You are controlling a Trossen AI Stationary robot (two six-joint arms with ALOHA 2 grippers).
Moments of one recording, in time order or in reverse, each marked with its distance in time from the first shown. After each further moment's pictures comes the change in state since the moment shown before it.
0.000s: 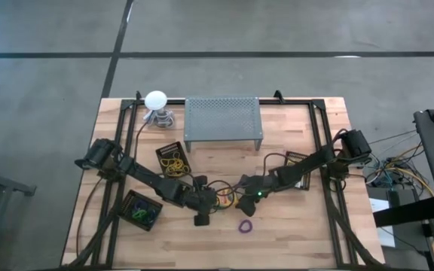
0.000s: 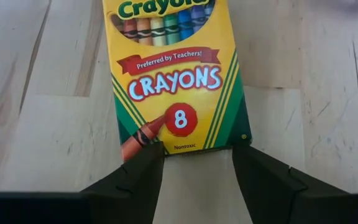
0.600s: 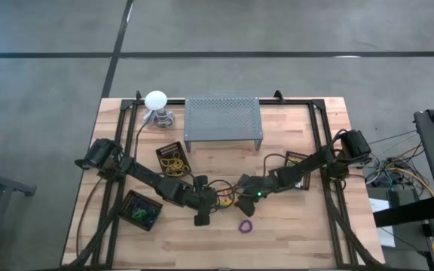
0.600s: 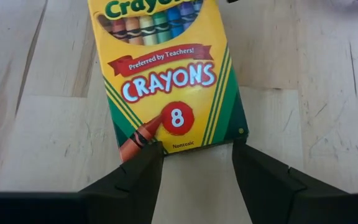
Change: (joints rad) left arm 0.001 0.000 -0.001 0.002 0.021 0.000; right arm -0.006 0.004 0.000 0.014 0.076 -0.056
